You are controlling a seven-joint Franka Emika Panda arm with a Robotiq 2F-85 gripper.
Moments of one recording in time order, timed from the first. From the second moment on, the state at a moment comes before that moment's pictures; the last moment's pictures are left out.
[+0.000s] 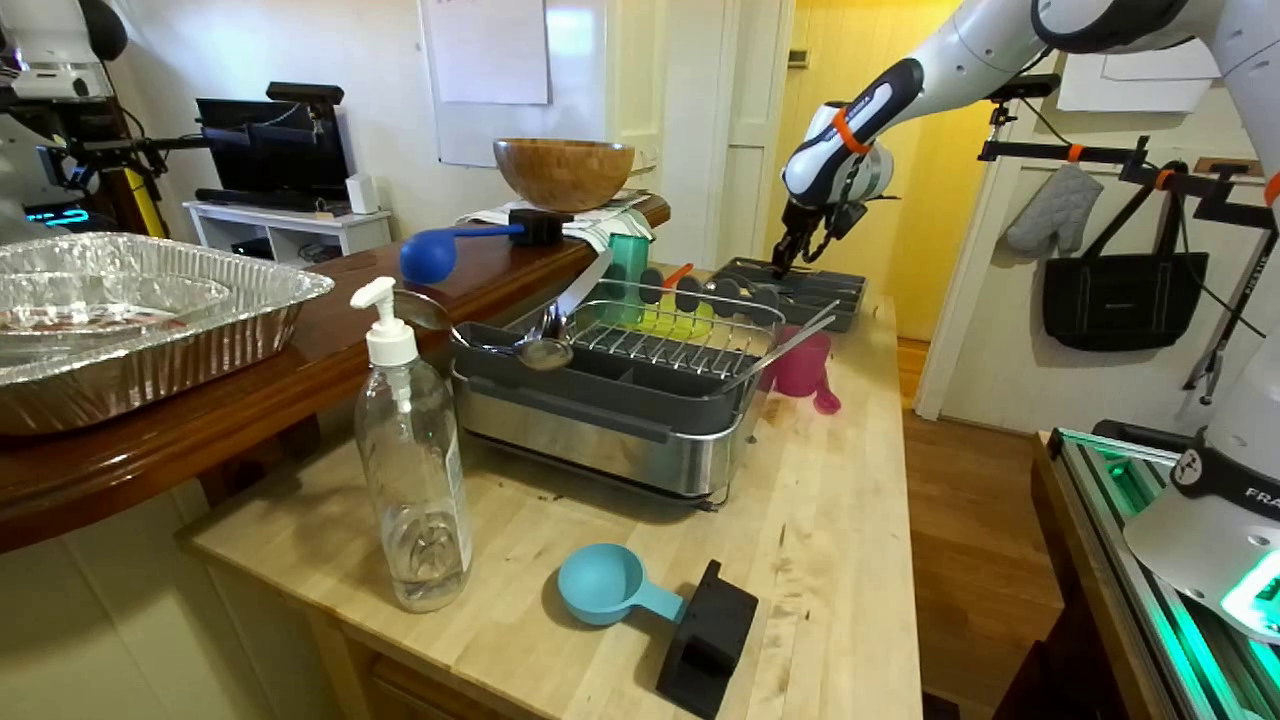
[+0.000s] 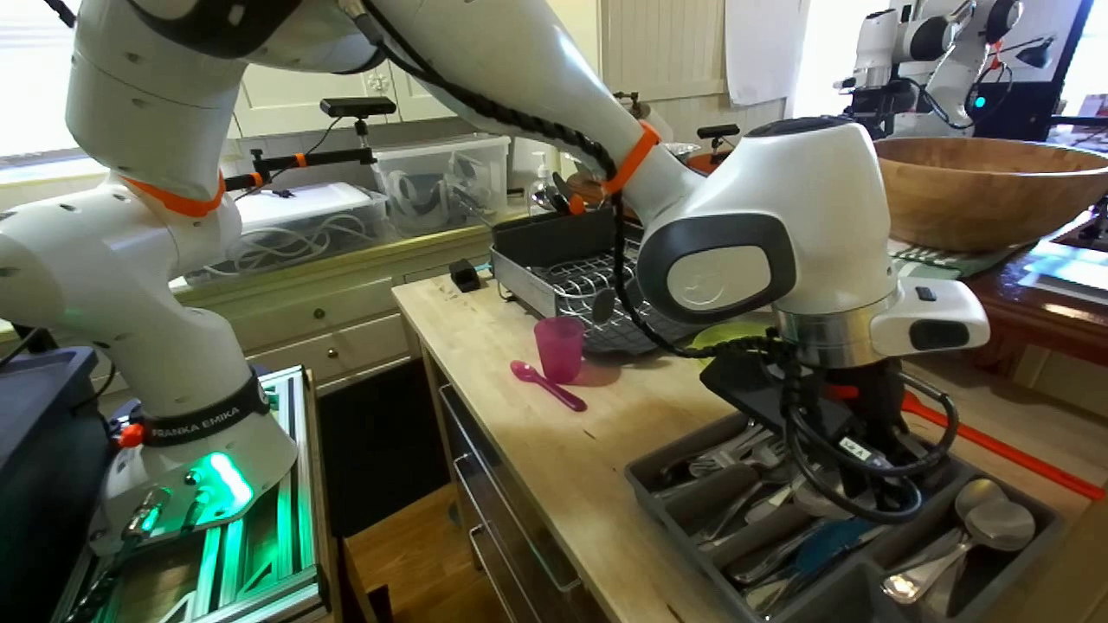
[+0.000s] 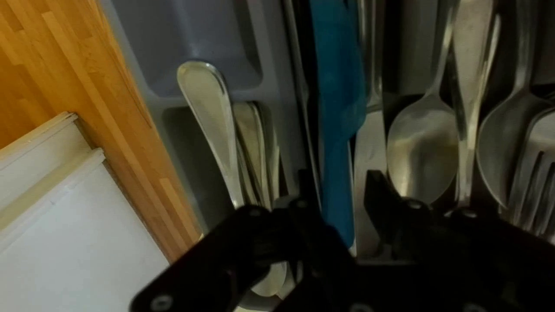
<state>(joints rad) -0.60 0.64 -0.14 -1.70 0.05 2.68 -0.58</state>
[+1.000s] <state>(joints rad) -0.46 0.54 -0.18 -1.69 0.05 2.42 -0.19</state>
